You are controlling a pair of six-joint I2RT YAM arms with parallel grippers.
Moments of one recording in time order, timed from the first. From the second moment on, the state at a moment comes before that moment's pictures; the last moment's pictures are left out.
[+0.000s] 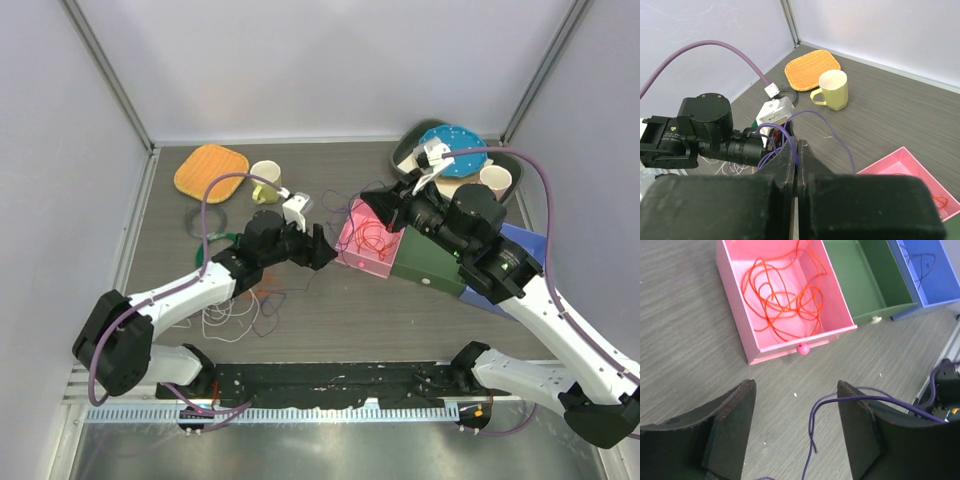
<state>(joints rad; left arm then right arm) -0.68 1.32 0.75 0.17 0.25 -0.35 0.69 0.96 1.16 -0.21 -0.06 0.24</state>
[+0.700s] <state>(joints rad) -0.41 1.17 0.61 0.00 -0.19 -0.69 0.69 0.89 1.12 -0.22 0.22 0.22</state>
